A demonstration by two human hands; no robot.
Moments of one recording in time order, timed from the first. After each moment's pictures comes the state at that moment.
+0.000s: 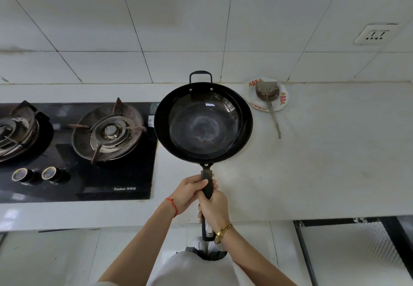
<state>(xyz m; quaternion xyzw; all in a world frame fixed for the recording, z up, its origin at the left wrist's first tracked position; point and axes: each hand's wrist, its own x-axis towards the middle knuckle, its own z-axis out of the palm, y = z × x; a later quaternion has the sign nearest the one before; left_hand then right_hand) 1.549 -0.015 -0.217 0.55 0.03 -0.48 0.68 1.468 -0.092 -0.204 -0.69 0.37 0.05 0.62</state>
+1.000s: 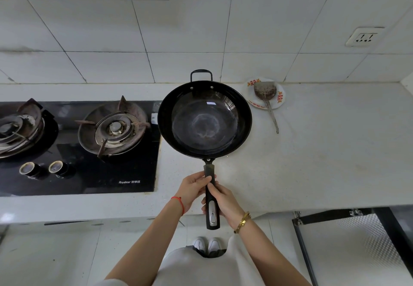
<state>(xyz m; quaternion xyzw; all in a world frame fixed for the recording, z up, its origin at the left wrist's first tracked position) 1.524 -0.008 -0.223 0.60 0.02 -0.41 0.69 1.442 -0.112 -0.199 -0.58 0.33 0.14 0.74</state>
